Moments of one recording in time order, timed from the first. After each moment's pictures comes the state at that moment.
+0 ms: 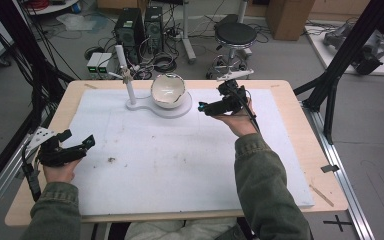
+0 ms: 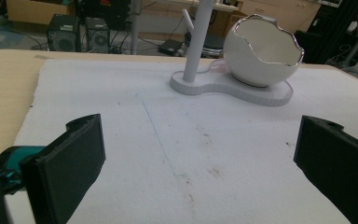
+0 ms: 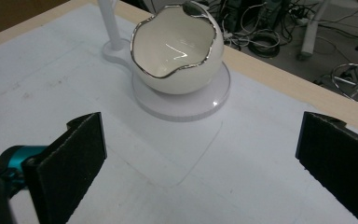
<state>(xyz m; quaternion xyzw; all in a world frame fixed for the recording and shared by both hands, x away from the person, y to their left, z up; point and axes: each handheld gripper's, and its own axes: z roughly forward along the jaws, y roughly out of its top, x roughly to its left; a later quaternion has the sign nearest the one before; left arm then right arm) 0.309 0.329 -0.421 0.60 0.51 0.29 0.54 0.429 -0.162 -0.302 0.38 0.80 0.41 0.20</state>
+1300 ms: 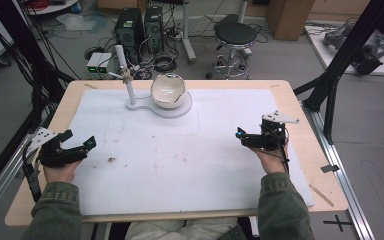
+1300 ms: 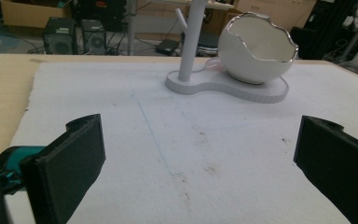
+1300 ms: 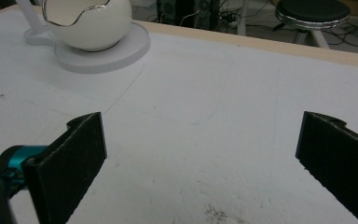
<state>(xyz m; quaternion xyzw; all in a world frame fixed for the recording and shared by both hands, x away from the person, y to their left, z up) 0.305 0.325 -0.419 0.62 0.49 0.29 0.55 0.358 -0.268 -0.377 0.48 0.72 0.43 0.27</state>
